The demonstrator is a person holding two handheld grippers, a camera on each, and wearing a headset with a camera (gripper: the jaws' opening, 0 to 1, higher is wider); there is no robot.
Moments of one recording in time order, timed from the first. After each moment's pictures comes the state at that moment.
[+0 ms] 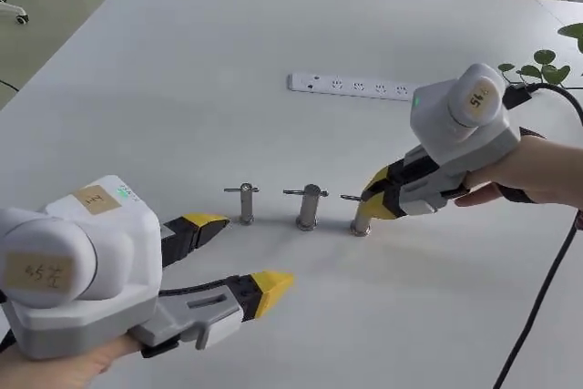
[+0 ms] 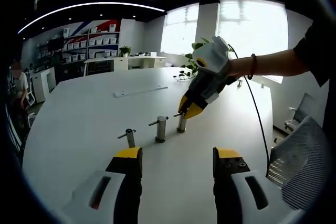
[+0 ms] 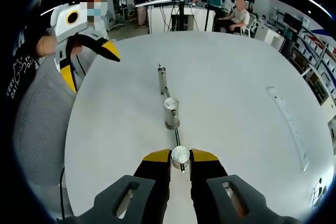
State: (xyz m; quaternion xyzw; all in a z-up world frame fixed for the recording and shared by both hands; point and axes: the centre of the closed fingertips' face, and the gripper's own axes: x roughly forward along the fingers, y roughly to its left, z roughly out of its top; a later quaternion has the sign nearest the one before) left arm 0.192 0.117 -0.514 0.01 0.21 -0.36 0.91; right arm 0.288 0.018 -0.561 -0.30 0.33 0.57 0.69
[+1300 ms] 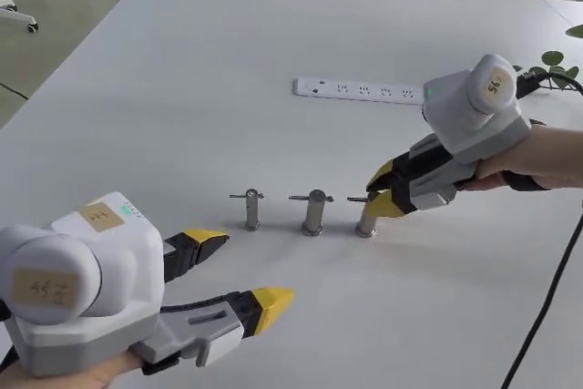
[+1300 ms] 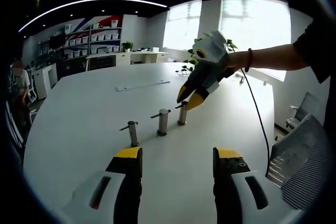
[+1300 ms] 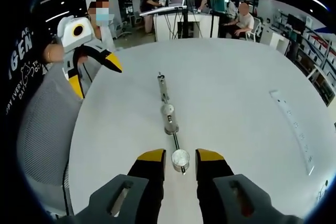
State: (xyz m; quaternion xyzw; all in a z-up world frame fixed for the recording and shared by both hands) left arm 0.188 0.124 -0.523 0.02 0.23 -0.35 0.91; right arm 0.297 0.018 -0.554 -0.26 0.32 0.59 0.69
